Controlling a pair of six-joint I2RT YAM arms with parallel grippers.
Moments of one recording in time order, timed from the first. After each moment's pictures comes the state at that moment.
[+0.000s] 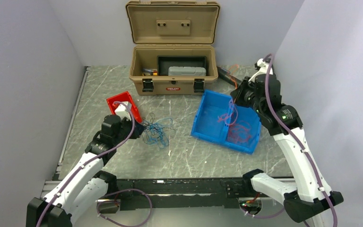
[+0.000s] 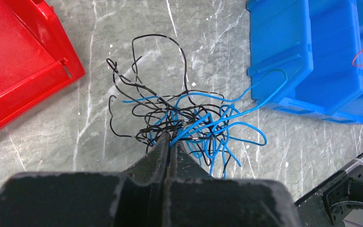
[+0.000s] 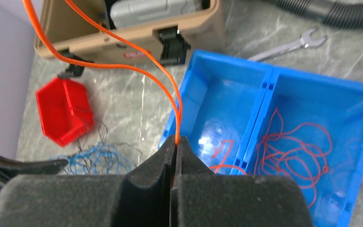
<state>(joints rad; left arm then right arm) -0.35 0.78 0.46 -0.12 0.19 -0.47 0.37 1.03 1.33 -0.78 0.10 0.47</state>
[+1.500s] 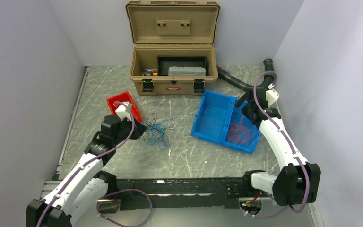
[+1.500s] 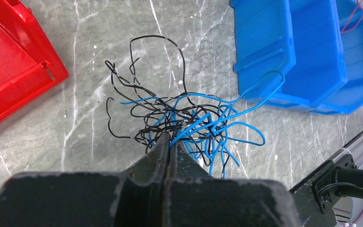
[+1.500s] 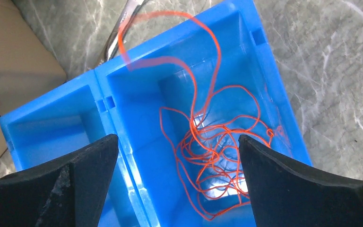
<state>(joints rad) -0.35 0.77 0.46 -0.12 0.24 -0.47 0.08 1.18 0.92 -0.55 0.36 0.77</state>
